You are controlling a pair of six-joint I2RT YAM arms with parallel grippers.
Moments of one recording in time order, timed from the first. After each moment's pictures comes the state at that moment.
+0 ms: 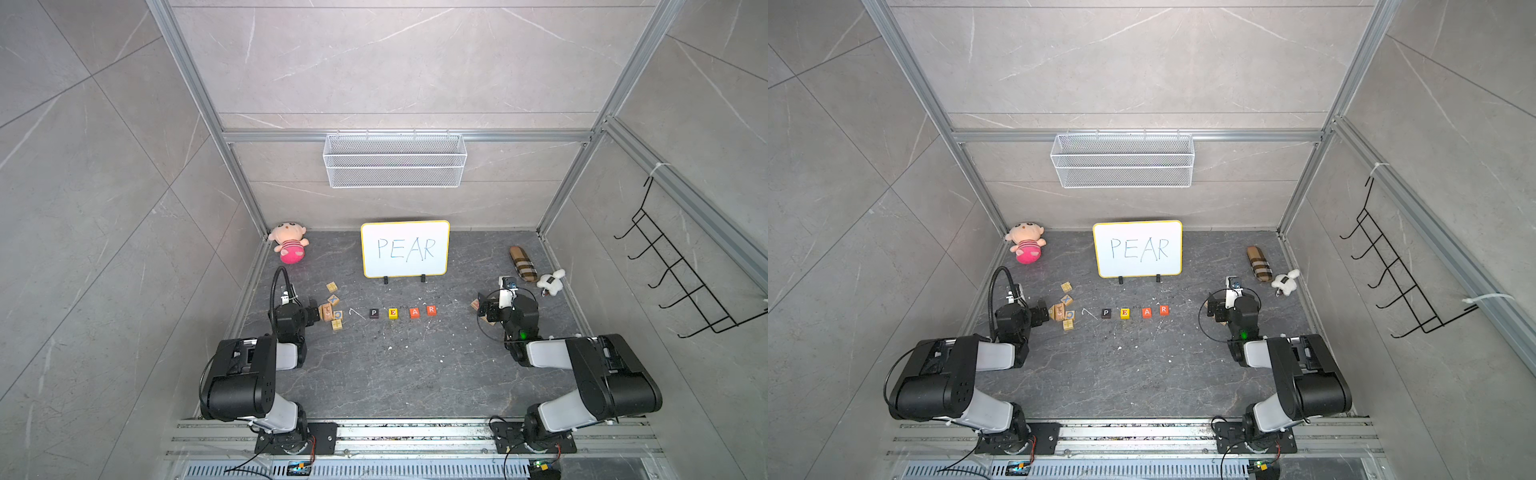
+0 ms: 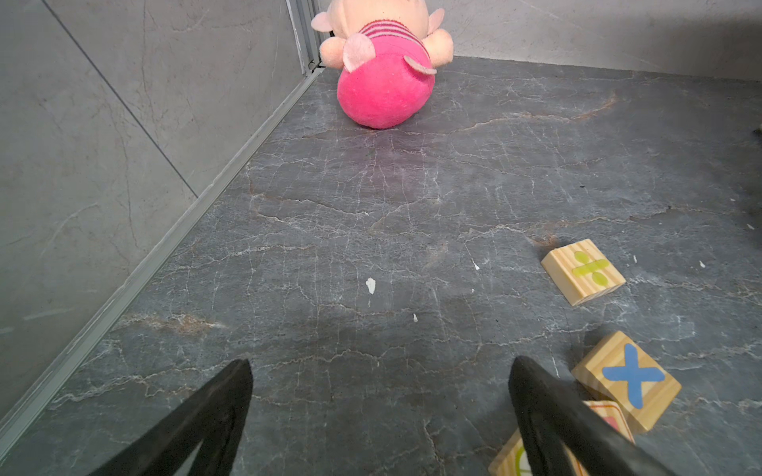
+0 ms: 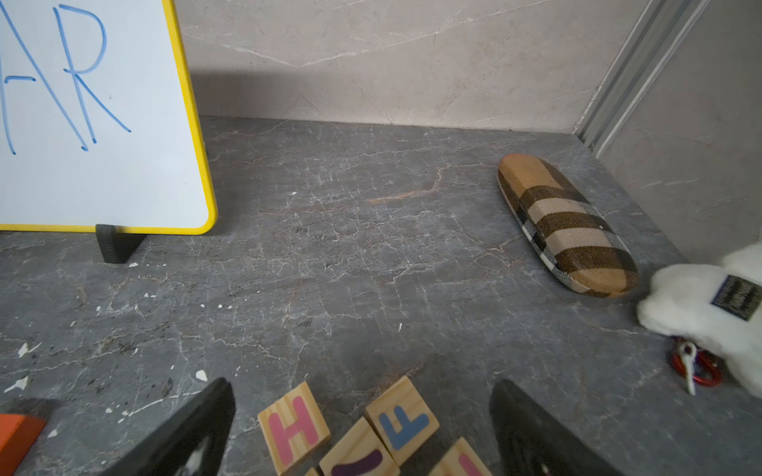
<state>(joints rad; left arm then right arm) 0.04 1.52 0.32 0.77 -0.19 -0.05 0.09 1.52 0.35 0.82 0.03 -0.02</state>
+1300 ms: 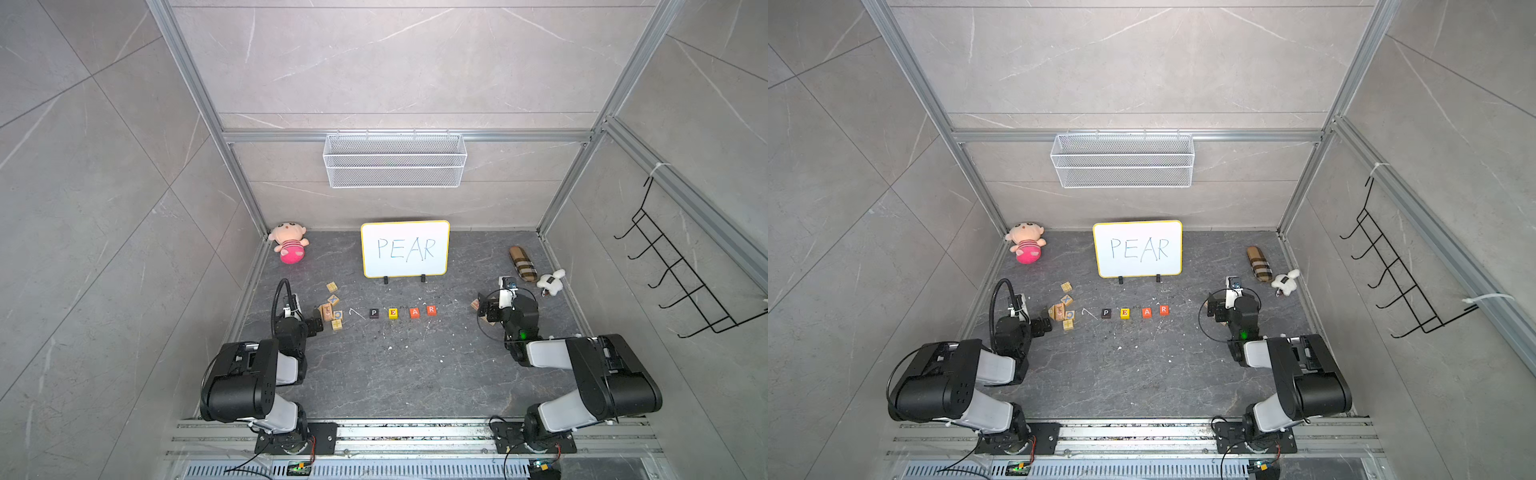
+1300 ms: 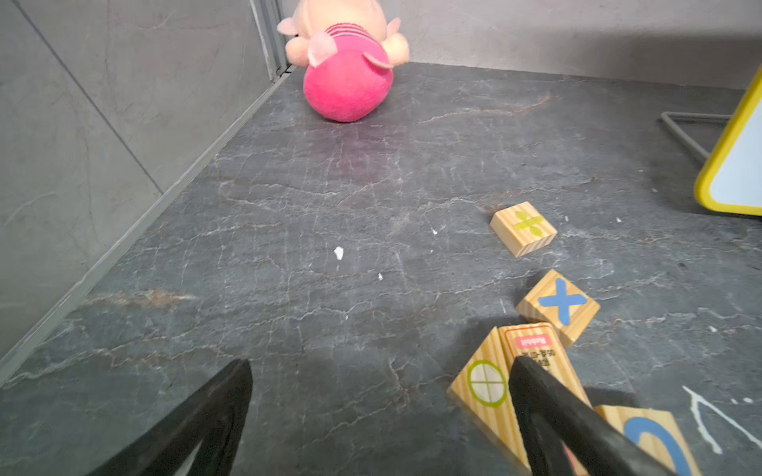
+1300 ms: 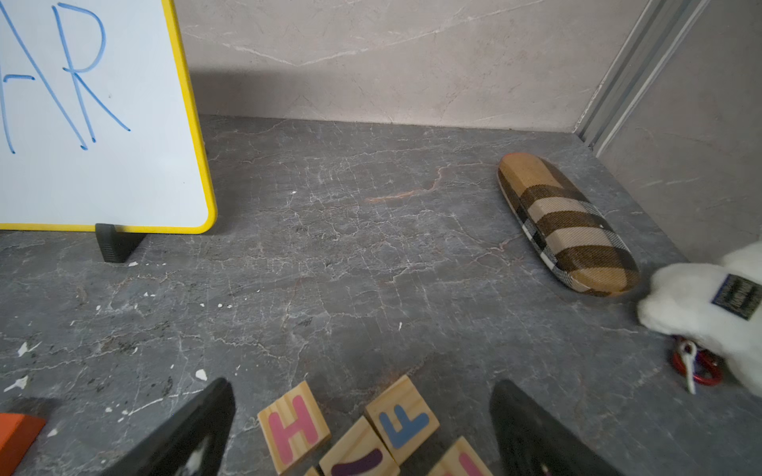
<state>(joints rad) 0.04 1.52 0.19 0.96 -0.08 -0.02 0.09 1.52 0.35 0.82 0.03 -0.02</state>
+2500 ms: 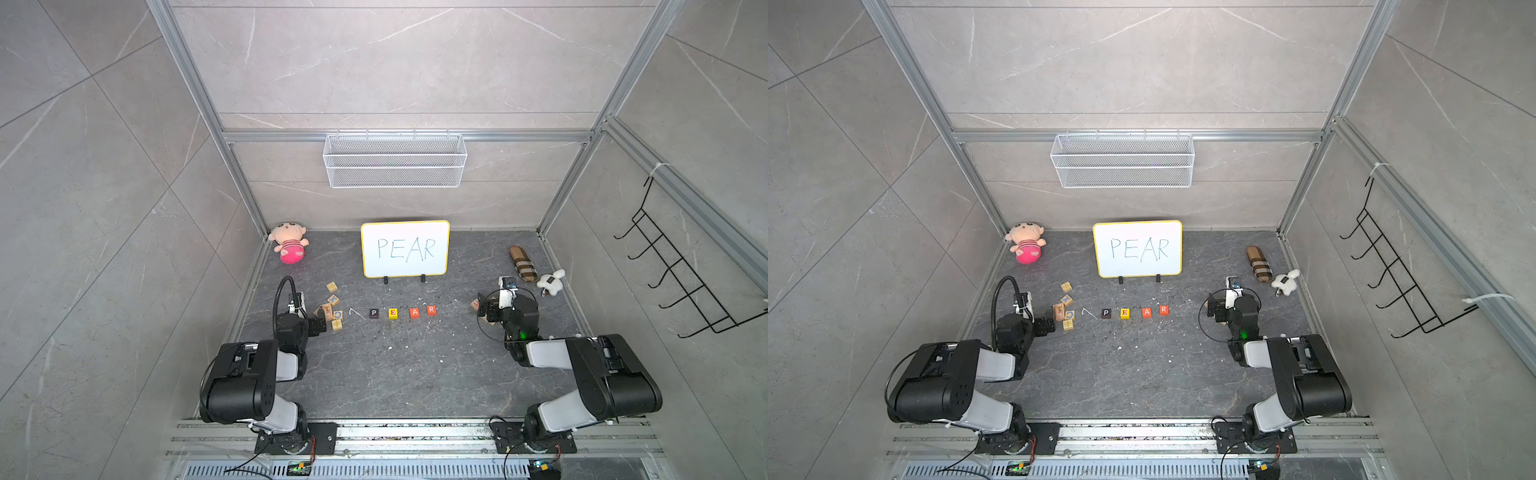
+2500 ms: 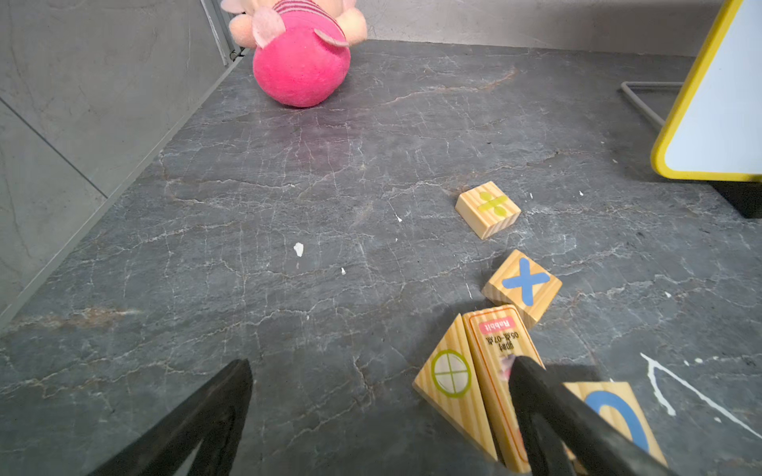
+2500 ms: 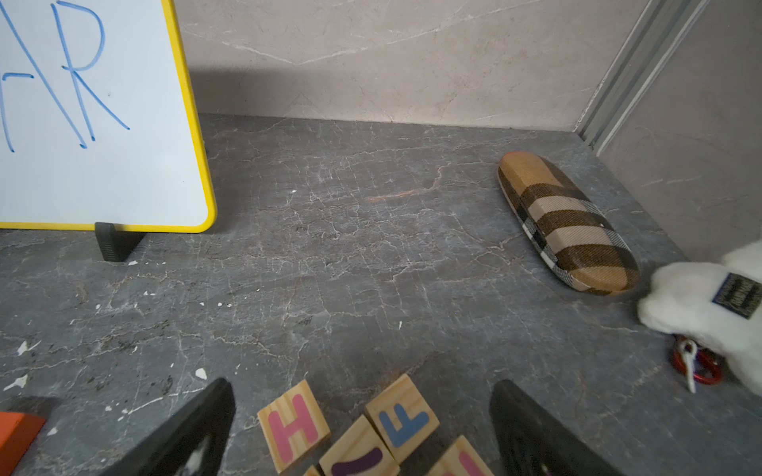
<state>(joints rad) 0.04 1.51 0.24 0.85 -0.01 0.00 0.09 1.52 0.35 0.81 0.03 -0.02</state>
